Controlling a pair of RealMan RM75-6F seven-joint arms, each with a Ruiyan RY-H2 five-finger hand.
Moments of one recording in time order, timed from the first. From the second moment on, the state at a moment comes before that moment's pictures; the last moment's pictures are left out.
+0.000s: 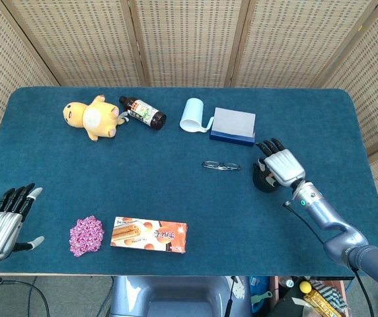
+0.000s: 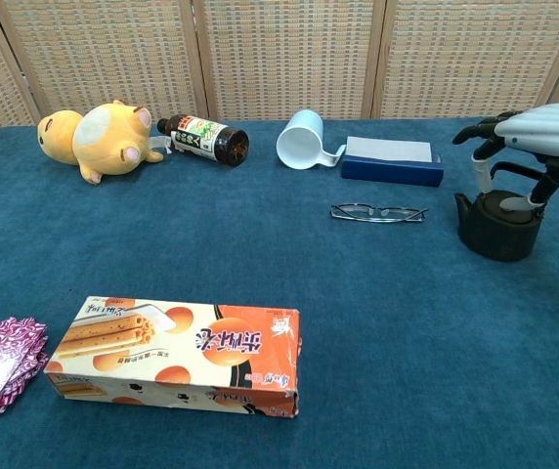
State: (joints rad) left arm -0.15 -1.04 0.01 -1.78 1.51 1.37 0.14; right arm 0.76 -1.46 0.07 -0.97 -1.51 0.85 0.12
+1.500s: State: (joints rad) left arm -0.16 -1.05 0.02 -1.78 1.50 1.35 0.15; right arm 0.75 -1.50 0.02 -0.85 -1.51 0.84 0.20
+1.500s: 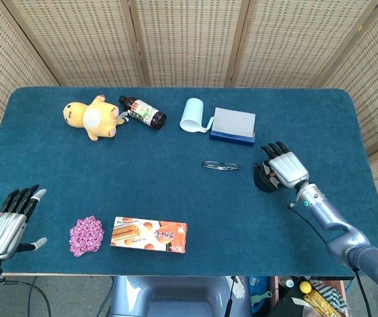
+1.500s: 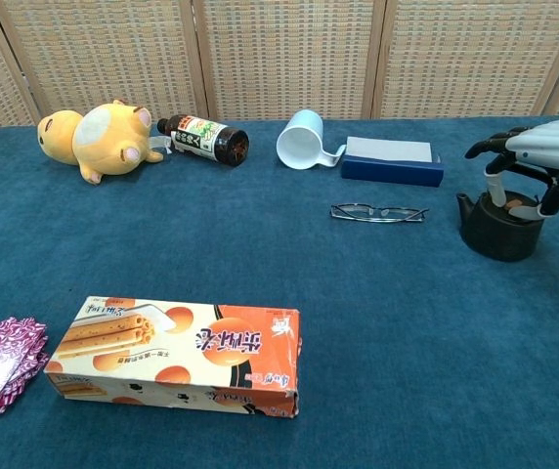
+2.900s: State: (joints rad) left arm -0.16 -1.06 0.02 -1.78 1.50 1.34 0.16; right arm 0.74 -1.51 0.03 -0.79 -1.52 0.88 0.19
